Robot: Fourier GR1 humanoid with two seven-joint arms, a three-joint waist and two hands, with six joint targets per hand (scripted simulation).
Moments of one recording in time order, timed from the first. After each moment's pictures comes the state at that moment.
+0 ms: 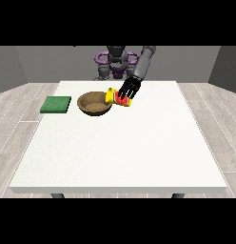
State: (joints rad) left arm -0.90 0.20 -0.11 -0.43 -0.71 0.80 -0.21; right arm -0.31 -0.29 -0.21 -1.90 -0.38 0.13 0.27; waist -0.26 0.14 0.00
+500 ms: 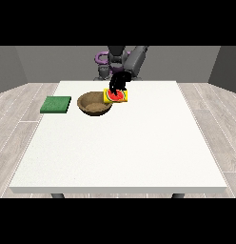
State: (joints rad) left arm -1.03 0.12 -0.39 -0.23 -1.13 0.84 0.13; right arm -0.32 -0.26 -0.18 -1.78 -0.34 0.12 0.24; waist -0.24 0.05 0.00
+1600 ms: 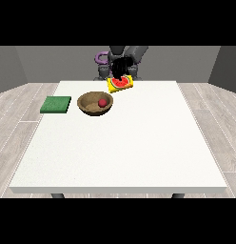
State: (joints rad) left arm -1.02 0.06 -0.51 -0.36 -1.30 0.63 0.31; right arm -0.26 -0.28 -0.24 -1.63 -0.33 0.15 0.18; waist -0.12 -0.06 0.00
